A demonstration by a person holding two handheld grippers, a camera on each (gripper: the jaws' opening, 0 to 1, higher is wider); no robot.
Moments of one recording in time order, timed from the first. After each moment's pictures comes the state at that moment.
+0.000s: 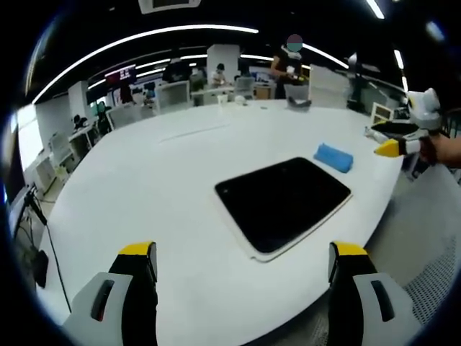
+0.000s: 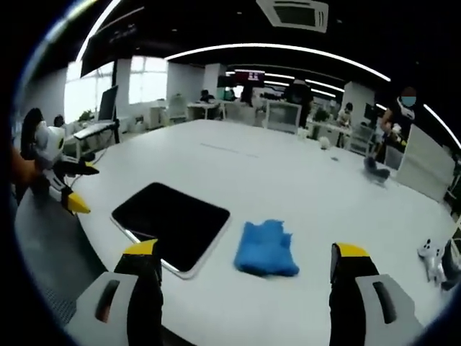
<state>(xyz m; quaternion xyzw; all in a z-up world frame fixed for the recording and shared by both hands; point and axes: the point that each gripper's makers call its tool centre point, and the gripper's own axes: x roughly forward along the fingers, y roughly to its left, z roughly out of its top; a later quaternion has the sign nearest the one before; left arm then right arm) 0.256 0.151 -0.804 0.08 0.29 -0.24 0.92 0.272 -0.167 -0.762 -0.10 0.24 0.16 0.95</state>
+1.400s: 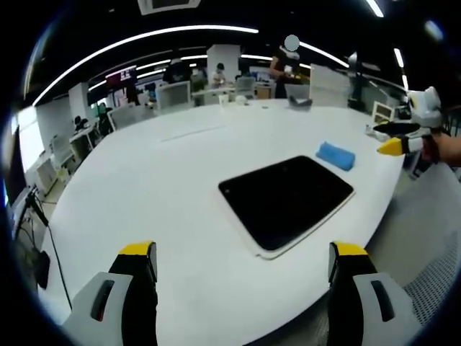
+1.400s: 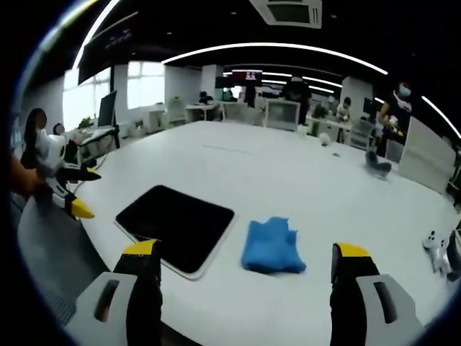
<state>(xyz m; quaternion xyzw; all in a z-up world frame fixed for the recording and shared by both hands) 0.257 0.157 -0.806 0.08 0.29 -0.24 0.92 0.269 -0.163 -0.765 -0.08 0.24 0.16 0.95</state>
